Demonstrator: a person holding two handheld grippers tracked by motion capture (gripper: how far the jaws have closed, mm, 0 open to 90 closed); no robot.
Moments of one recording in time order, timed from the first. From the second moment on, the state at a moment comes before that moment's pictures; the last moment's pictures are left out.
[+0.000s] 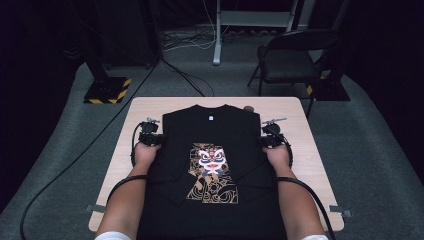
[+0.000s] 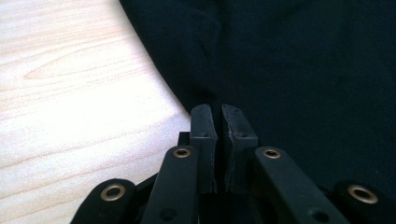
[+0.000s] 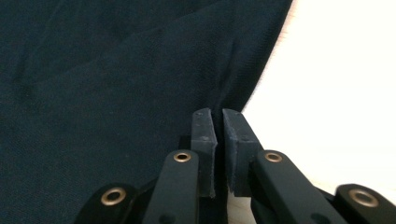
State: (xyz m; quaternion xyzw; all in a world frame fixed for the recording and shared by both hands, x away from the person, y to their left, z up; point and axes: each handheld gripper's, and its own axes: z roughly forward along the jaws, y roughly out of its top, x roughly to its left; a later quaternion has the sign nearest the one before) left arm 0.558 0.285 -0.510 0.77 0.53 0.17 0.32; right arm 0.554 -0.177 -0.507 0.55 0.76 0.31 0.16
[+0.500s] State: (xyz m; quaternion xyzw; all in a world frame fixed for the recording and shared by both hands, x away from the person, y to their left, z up) left arm 0.541 0.291 -0.489 0.75 0.52 0.17 0.36; right arm 0.538 -0.190 -0.492 0.53 0.75 0.35 0.17
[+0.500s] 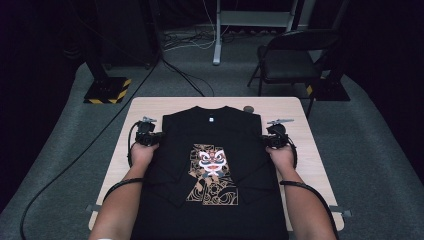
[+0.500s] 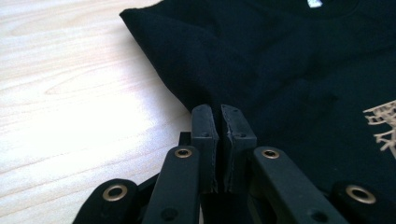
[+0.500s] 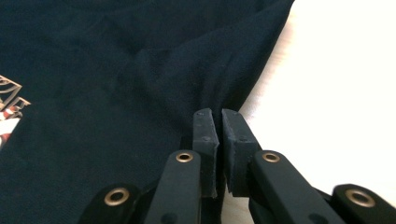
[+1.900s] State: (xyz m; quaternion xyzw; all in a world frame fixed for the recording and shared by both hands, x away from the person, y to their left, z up) left arm 0.554 0.302 -0.354 0.70 0.49 0.25 0.46; right arm 0.548 -0.186 -0.346 0.45 0.72 0.45 0.26
